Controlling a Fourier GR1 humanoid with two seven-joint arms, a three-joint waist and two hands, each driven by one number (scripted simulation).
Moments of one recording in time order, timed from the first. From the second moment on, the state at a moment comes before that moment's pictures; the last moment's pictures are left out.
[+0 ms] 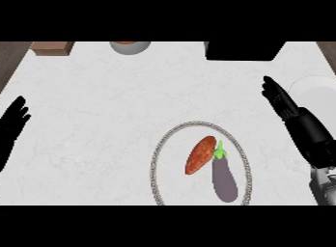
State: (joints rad) left arm -0.06 0.59 -0.04 -1.39 0.31 0.15 0.17; right arm -0.16 -0.42 0.17 -1.69 -0.13 0.04 0.09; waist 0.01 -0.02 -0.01
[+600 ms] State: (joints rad) left arm 0.02 0.37 -0.15 -1.41 0.35 0.17 0.16; right arm 0.00 -0.34 -0.11 -1.70 0.13 -0.50 0.16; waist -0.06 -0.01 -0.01
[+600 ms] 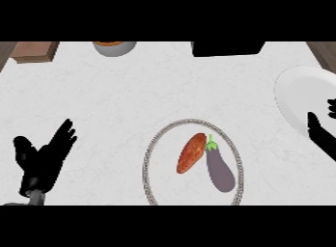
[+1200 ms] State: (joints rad) left arm 0.00 0.26 -0.24 -1.42 0.28 0.20 0.18; right arm 0.38 -0.15 0.12 -2.02 0.47 -0.66 0.23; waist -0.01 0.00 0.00
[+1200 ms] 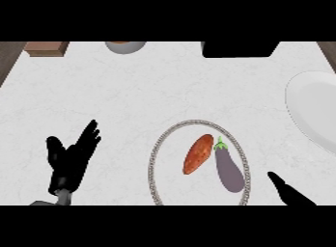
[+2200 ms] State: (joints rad) left arm 0.00 0.23 -0.22 -1.41 0.26 0.17 0.17; right arm 0.01 -0.05 0.42 -1.95 0.96 -0.13 1.04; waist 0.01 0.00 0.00
